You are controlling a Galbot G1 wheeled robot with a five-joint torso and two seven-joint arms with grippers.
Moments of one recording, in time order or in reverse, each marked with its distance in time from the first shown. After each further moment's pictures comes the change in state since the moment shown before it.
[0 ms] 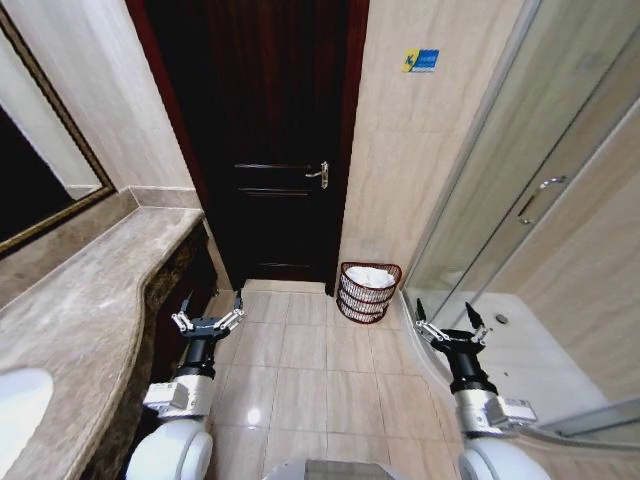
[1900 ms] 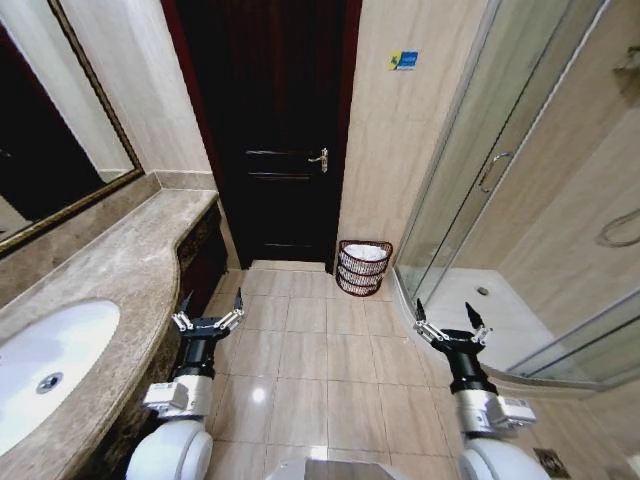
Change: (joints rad) left arm 0.000 0.000 0.000 0.000 0.000 0.000 0.000; right arm 0.000 0.000 0.000 0.000 0.000 0.000 0.000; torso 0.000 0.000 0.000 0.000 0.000
